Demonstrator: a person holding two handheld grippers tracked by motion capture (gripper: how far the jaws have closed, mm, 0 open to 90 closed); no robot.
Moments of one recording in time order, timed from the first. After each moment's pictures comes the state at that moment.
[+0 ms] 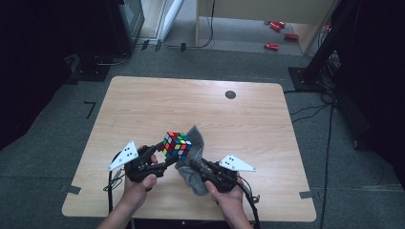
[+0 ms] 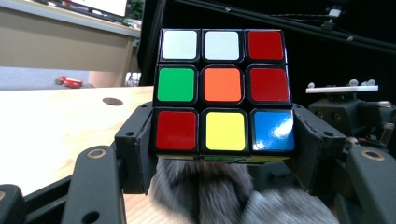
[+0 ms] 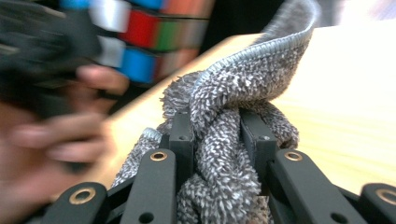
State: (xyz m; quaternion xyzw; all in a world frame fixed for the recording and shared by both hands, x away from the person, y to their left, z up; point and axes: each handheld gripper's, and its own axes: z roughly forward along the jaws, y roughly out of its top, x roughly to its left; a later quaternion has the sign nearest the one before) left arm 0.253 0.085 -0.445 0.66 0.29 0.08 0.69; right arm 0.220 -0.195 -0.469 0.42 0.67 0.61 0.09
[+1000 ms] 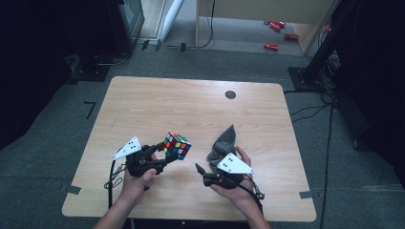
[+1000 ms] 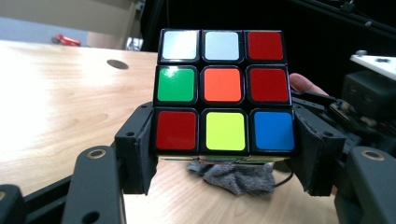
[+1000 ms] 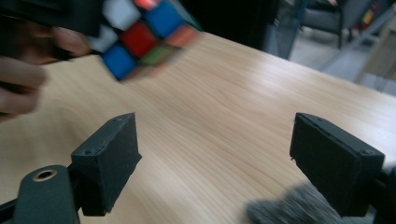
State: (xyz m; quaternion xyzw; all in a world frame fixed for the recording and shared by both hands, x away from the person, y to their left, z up) left arm 0.272 0.086 -0.456 0.69 0.33 0.02 0.64; right arm 0.225 -0.205 -0.465 0.33 0.74 0.53 0.25
